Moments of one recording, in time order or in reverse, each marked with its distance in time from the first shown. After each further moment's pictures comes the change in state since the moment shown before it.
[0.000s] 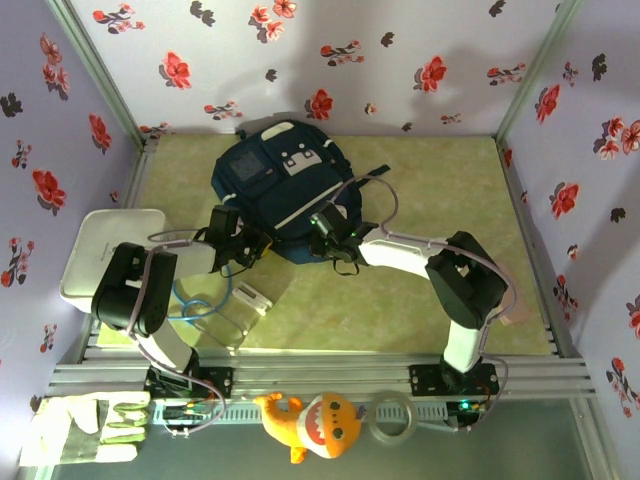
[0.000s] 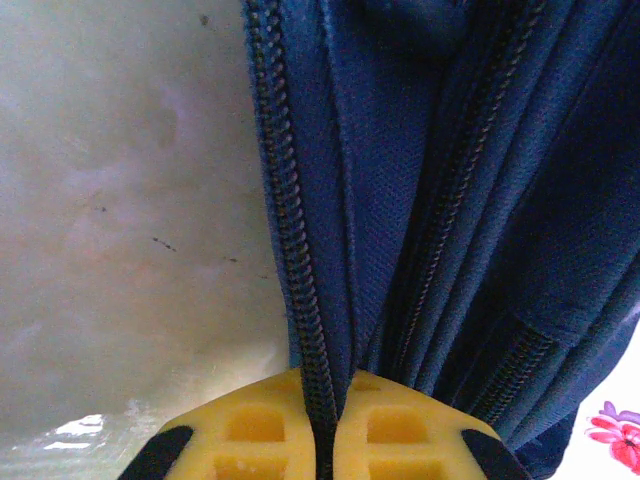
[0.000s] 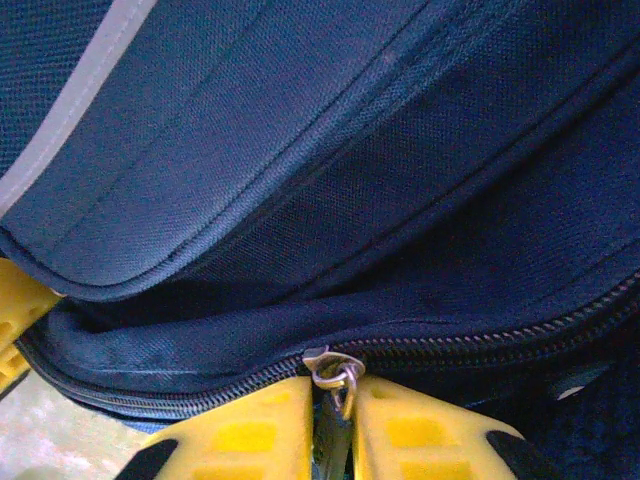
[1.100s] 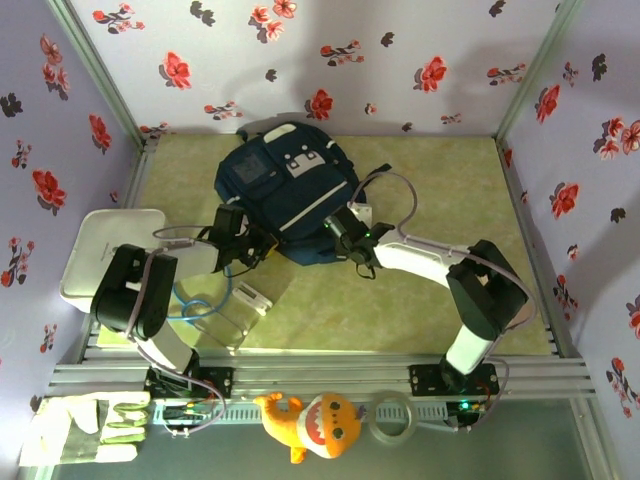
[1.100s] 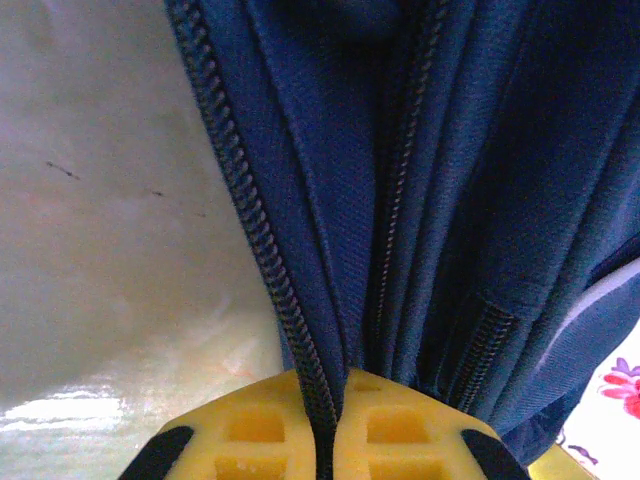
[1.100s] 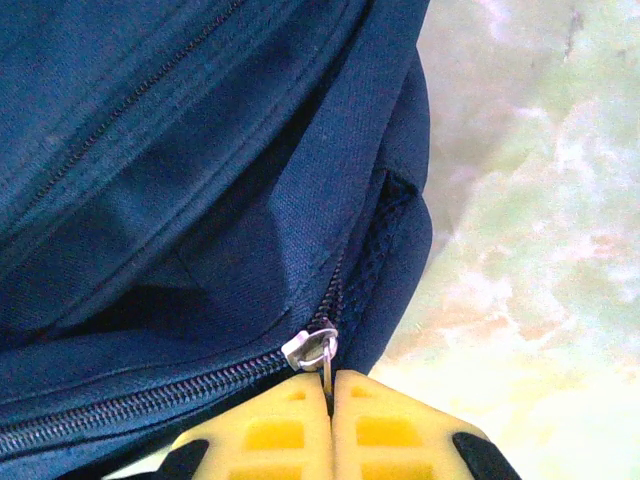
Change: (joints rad) left arm -0.042 -0.020 0.021 -0.050 0.023 0.052; right arm -0.041 -0.131 -0.087 -0.187 0.285 -0.068
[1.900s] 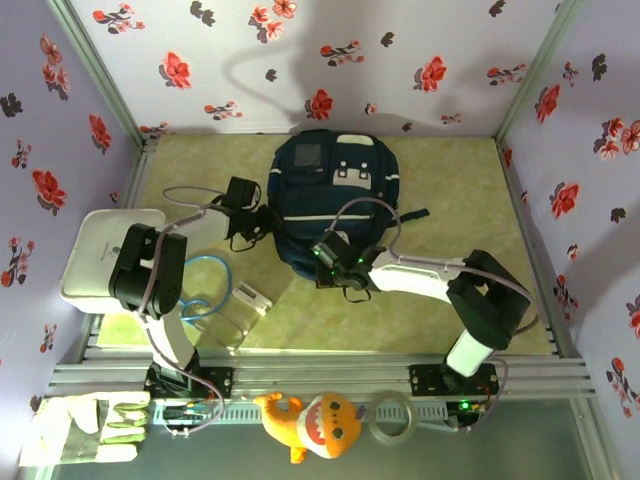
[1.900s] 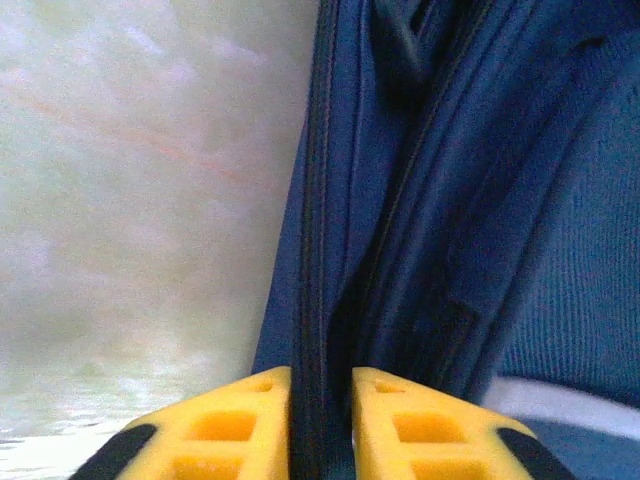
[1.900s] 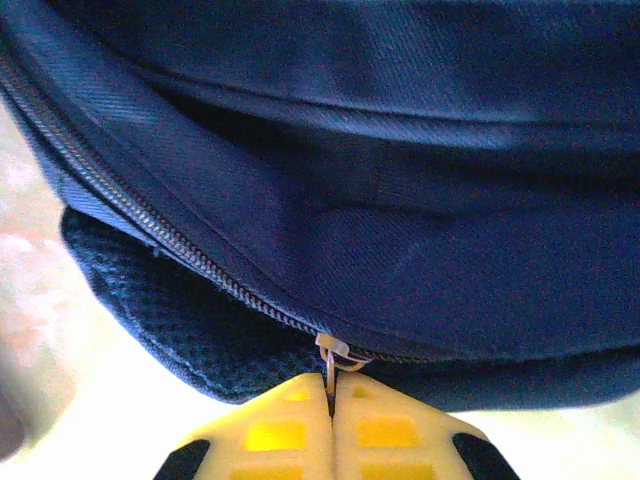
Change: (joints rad) left arm -0.004 0.153 0.351 -0.318 -0.146 0.322; right arm 0.160 -0.013 -0.083 0.135 -0.296 0.026
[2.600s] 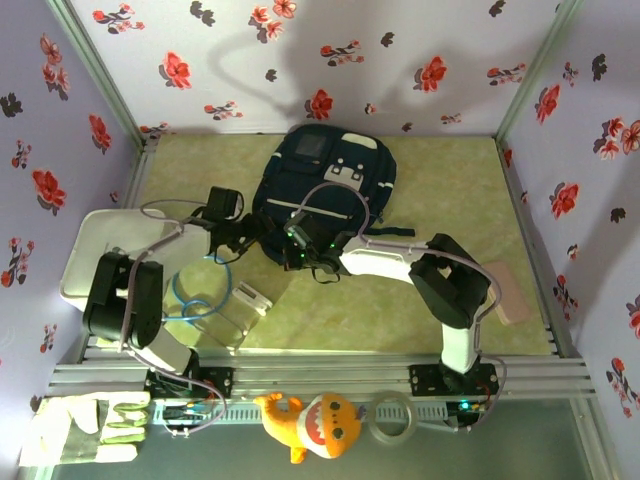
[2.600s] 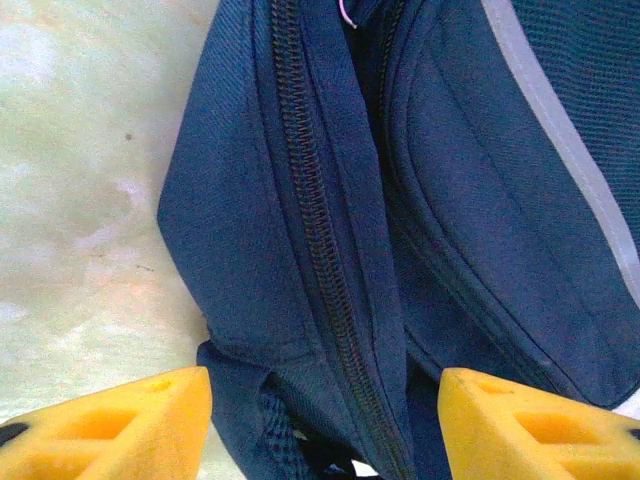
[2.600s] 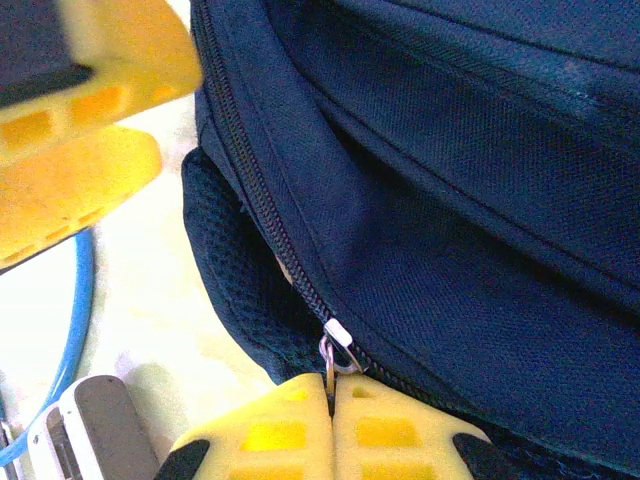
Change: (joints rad) left arm 0.039 -0.196 -0.155 -0.030 0.043 -0.034; right arm 0.006 0.220 0.246 0.135 -0.083 -0.076
